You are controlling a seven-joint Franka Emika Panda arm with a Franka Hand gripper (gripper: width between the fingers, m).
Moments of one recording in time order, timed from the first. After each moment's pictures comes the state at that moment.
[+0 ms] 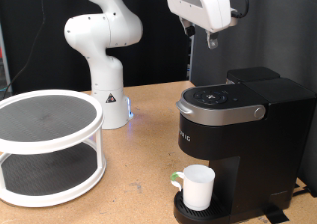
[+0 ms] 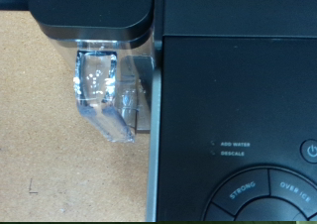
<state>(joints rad) 0.13 -0.31 0.00 -2.17 0.30 1.88 -0.77</state>
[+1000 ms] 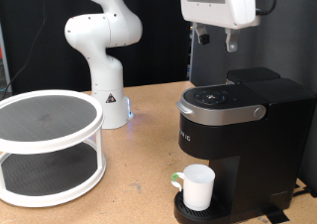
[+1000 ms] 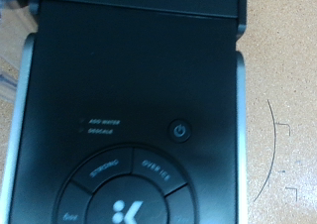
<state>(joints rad) 0.13 -0.21 0.06 -2.09 0.16 2.03 -0.71</state>
